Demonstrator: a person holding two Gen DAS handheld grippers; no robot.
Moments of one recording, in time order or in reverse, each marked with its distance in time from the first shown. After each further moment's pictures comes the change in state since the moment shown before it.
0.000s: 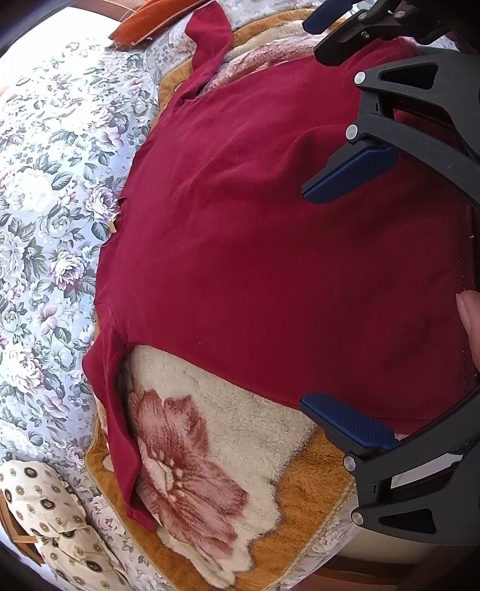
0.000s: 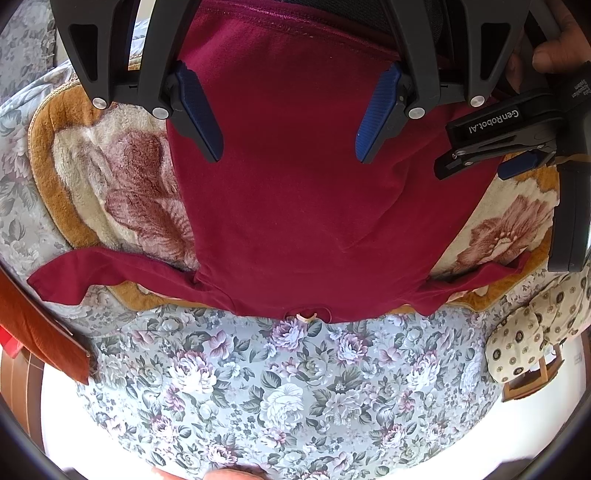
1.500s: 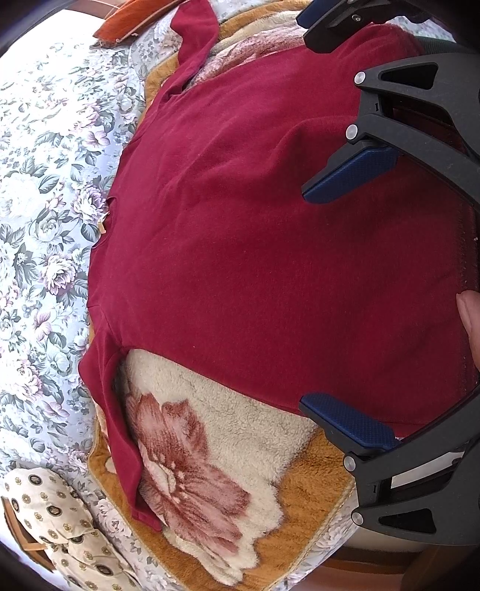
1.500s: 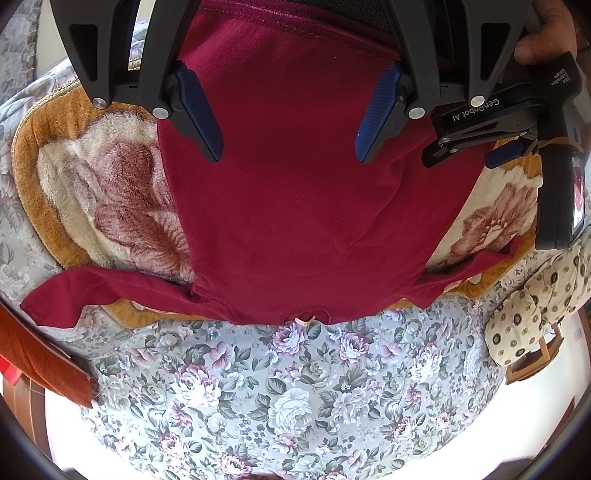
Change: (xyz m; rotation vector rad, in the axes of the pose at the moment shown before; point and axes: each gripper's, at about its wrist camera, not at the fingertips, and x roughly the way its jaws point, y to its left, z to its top) left arm 0.007 -0.009 0.000 0.032 0.027 0.032; right arm 0.002 -0.013 0.000 0.070 0.016 0.067
